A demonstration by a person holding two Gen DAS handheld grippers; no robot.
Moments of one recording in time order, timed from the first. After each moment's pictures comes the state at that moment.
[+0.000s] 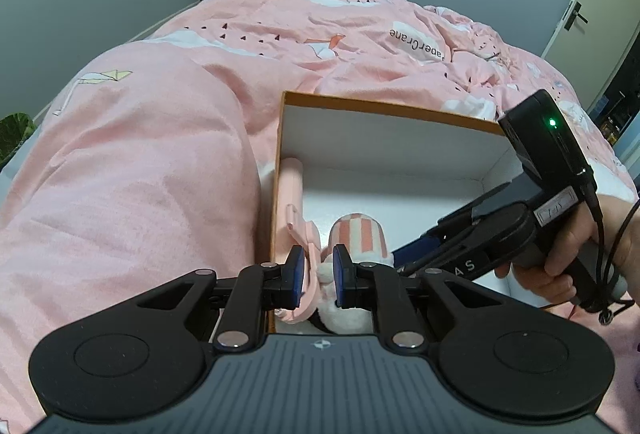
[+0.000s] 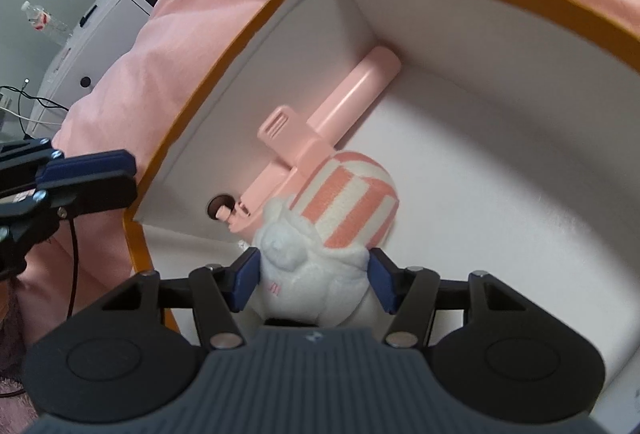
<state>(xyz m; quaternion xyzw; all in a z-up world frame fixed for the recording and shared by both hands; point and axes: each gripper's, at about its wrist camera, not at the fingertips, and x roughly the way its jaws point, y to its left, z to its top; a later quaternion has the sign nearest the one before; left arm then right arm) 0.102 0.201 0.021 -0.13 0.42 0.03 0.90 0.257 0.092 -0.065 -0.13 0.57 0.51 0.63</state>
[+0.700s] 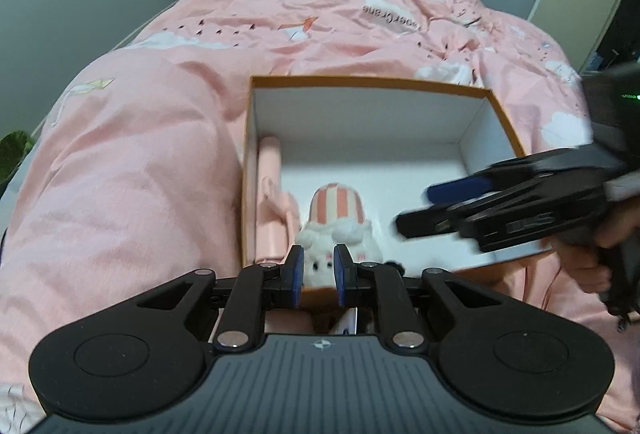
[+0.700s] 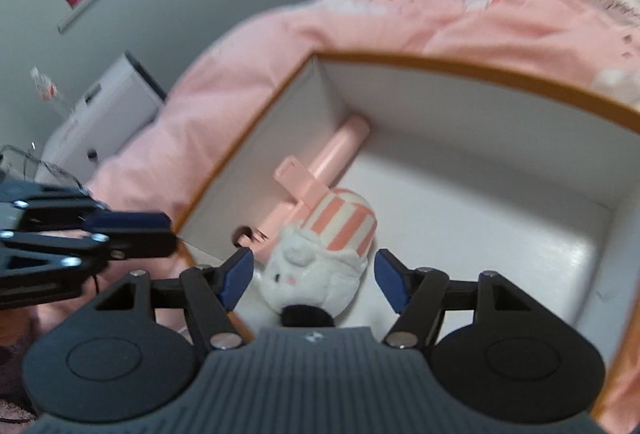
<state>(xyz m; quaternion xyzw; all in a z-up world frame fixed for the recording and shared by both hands) 0.084 0.169 0.040 -0.09 0.45 0.02 0.89 0.206 0.007 -0.001 -0.05 0.46 0.48 0.74</state>
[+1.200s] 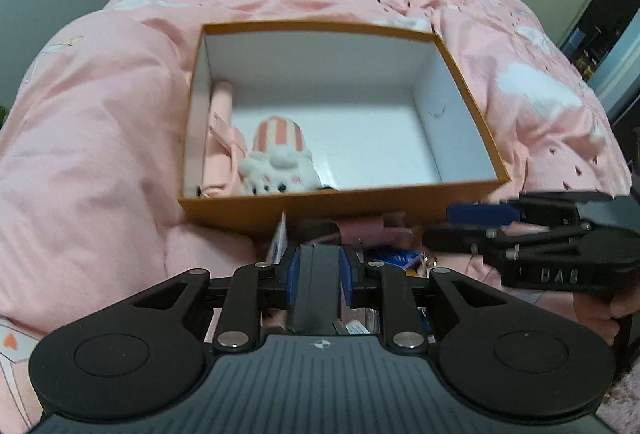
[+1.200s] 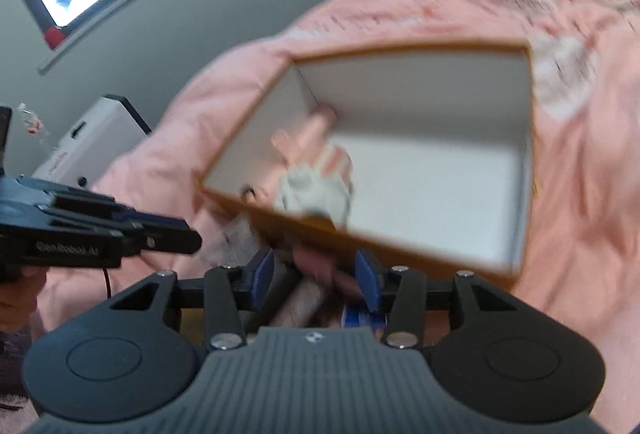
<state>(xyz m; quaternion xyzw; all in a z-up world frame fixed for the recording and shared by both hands) 0.049 0.124 0.035 -0.09 0.50 -0.02 0.86 0.111 -0.075 0.006 -0.01 0.44 0.41 0.80</state>
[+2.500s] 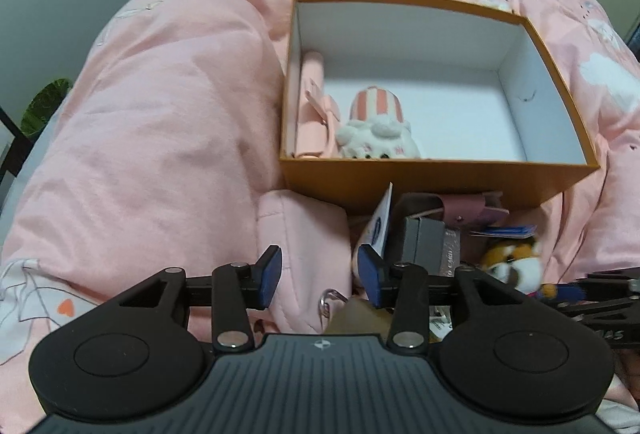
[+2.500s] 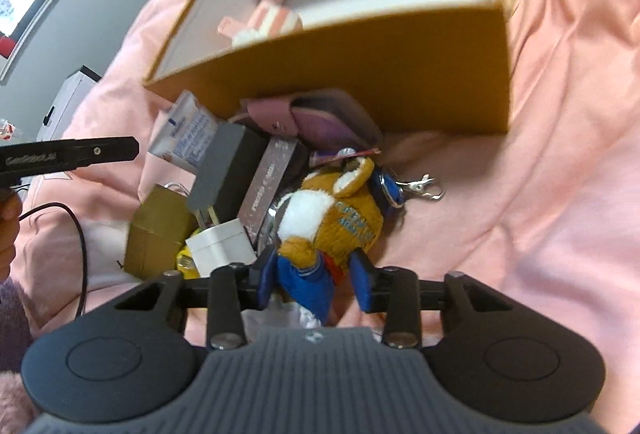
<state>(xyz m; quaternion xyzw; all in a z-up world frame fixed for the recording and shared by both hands) 0.037 0.158 0.015 -0.07 0.52 0.08 0.85 0.091 -0.106 -0.058 0.03 0.56 0.35 0.75</state>
